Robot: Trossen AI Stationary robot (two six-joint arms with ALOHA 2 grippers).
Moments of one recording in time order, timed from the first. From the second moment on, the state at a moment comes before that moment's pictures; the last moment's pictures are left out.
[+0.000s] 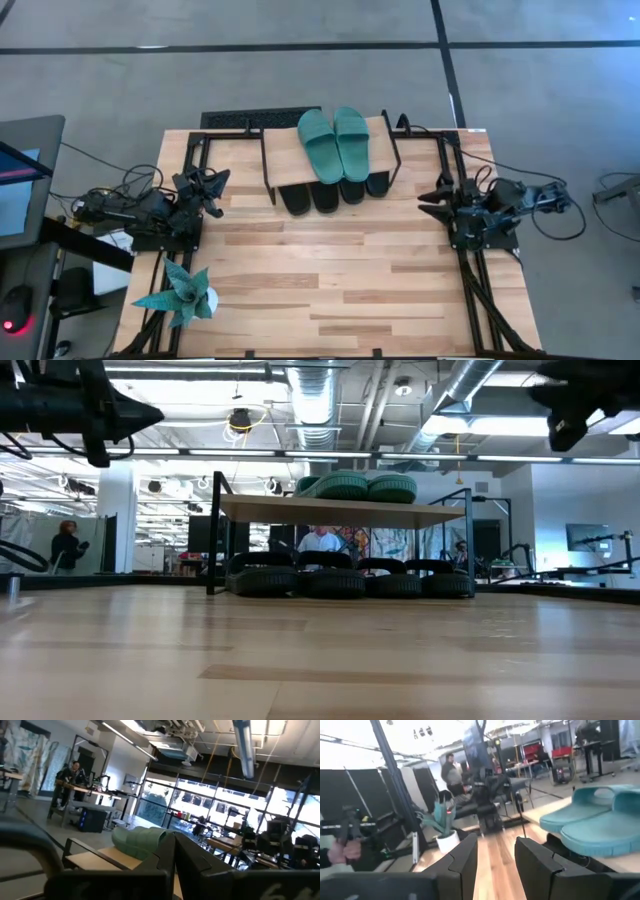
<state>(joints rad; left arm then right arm) -0.16 0.02 0.01 0.44 -0.77 -0.05 0.27 0.00 0.27 -0.18 0.29 0.21</state>
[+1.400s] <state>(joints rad) -0.16 0.02 0.01 0.16 -0.85 -0.32 0.02 0.00 0.04 0.01 -0.04 0.31</state>
